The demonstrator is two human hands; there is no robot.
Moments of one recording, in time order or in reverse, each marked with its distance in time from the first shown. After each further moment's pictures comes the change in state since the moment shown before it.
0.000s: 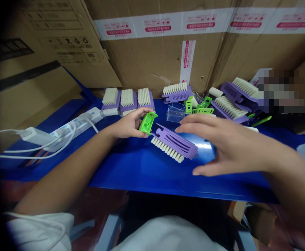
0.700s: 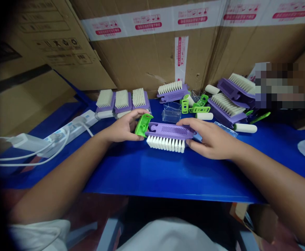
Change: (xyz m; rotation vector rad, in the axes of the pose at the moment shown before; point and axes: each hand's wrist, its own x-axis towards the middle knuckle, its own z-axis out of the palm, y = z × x) left_hand -0.002 -0.001 -0.001 0.073 -0.049 0.005; right_hand -0.002 0.048 0.045 0.013 0.117 -0.059
